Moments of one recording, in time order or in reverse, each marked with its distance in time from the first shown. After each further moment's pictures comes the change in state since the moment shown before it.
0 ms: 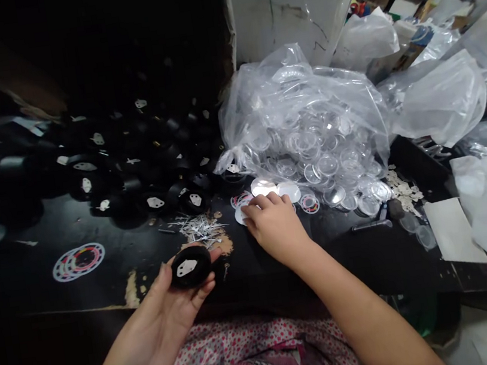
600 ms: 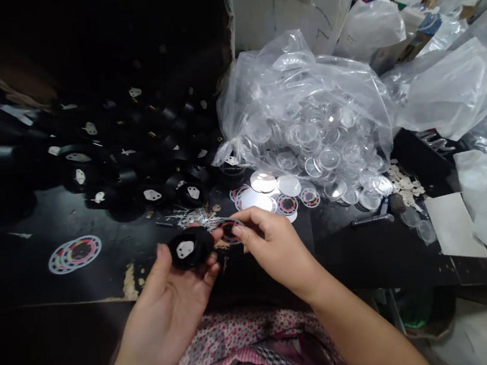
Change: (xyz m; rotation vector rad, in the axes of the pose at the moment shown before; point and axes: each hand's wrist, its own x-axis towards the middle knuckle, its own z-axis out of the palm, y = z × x) left_hand 0.007 -0.002 0.020 -0.178 0.019 0.016; right_hand -0.029 -0.021 -0.013 1.076 0.059 0.215
